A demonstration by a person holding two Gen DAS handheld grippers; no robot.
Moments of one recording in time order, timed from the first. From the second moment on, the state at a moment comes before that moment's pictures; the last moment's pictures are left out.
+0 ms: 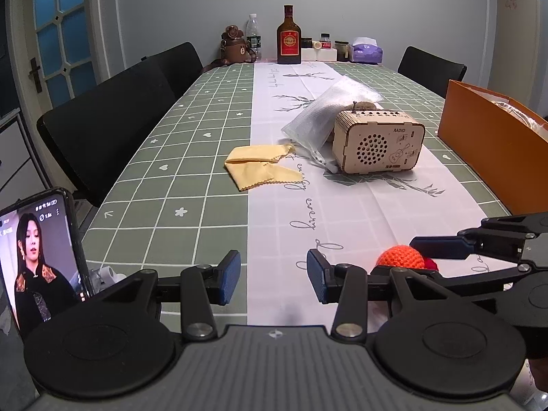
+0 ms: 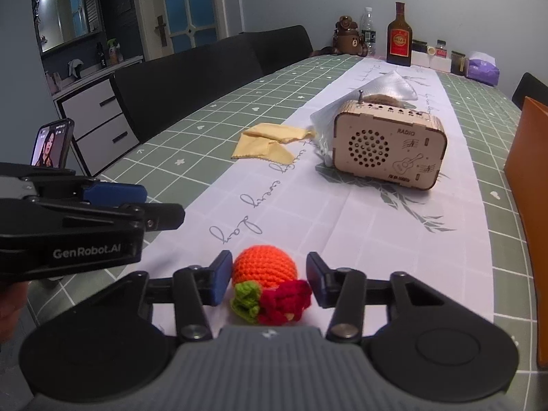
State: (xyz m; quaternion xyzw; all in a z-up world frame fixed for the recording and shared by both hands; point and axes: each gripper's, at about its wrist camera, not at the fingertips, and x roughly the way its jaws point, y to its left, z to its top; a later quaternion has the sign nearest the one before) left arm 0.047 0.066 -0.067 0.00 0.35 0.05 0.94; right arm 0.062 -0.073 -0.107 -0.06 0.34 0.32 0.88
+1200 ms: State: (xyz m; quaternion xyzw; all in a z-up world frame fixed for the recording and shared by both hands) left arm 0.205 0.093 -0.103 -0.03 0.36 0.10 0.93; right arm 0.173 -0.105 -0.109 -0.03 0.34 0.28 0.90
